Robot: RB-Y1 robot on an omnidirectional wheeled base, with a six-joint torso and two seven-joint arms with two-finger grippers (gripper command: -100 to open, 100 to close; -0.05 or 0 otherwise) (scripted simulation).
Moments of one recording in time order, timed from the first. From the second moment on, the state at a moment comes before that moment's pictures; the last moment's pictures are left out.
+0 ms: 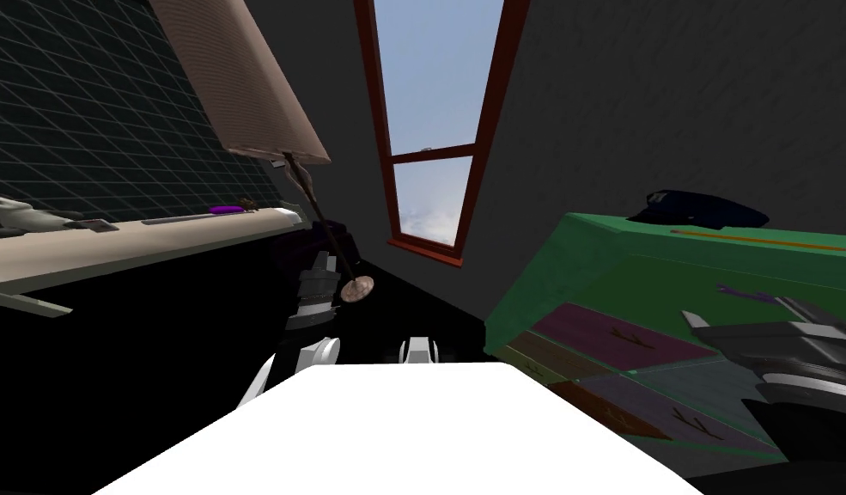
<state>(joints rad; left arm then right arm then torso) 0.51 0.02 0.06 -2.25 -0.05 -0.46 -0.03 0.50 -0.39 -1.10 -1.80 1.17 -0.32 1.15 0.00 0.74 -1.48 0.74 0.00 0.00</state>
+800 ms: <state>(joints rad) 0.51 0.02 0.06 -2.25 -0.05 -0.46 -0.03 0.52 -0.40 -1.12 -1.80 1.15 -0.34 1.13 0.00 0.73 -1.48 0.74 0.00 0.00</state>
